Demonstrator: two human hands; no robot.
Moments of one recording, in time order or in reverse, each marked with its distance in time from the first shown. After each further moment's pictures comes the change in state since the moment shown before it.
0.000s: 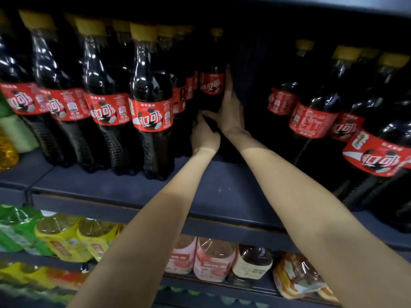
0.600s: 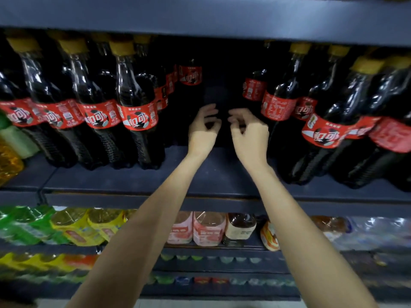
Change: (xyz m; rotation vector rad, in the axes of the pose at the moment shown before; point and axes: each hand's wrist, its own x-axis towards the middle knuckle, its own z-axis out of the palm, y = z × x) left_hand -0.060 0.025 -0.007 -0.434 -0.119 0.189; right_hand -0.122 -0.026 -0.090 -0.025 0.191 0.132
